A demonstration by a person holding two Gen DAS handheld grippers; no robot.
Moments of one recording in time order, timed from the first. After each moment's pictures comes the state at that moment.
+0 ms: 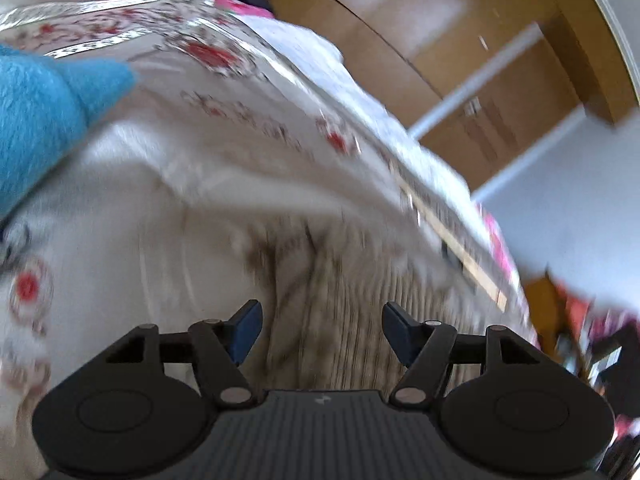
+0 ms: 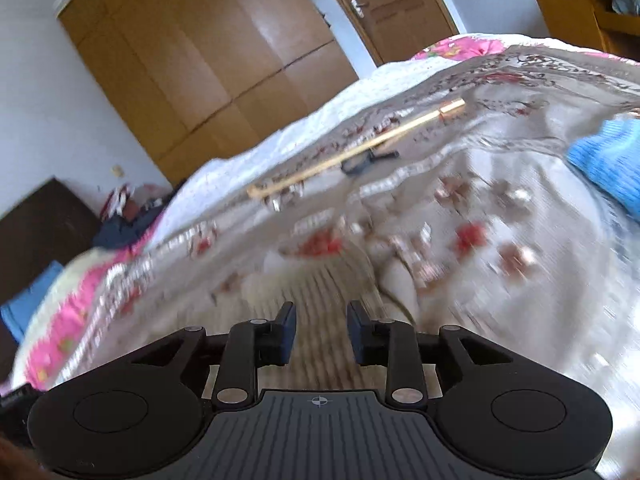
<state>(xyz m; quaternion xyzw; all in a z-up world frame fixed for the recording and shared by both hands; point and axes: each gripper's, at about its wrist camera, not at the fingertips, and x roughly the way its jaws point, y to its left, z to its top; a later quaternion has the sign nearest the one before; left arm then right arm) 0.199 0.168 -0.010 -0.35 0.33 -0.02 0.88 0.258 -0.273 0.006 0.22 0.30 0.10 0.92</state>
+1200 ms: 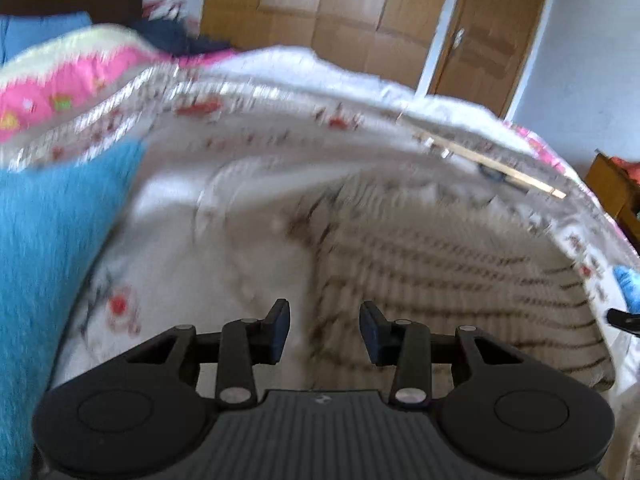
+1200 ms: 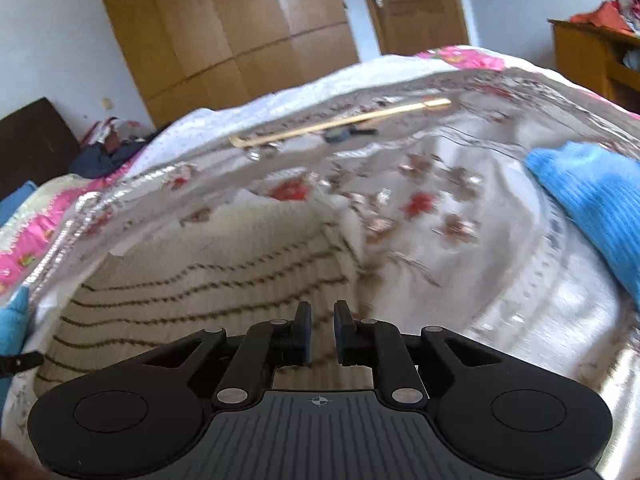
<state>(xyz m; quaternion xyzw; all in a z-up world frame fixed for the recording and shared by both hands) 0.158 0.118 0.015 -0.12 0.33 0.03 0.93 0.223 -0.271 0.003 0.11 0.33 0.09 0.93</state>
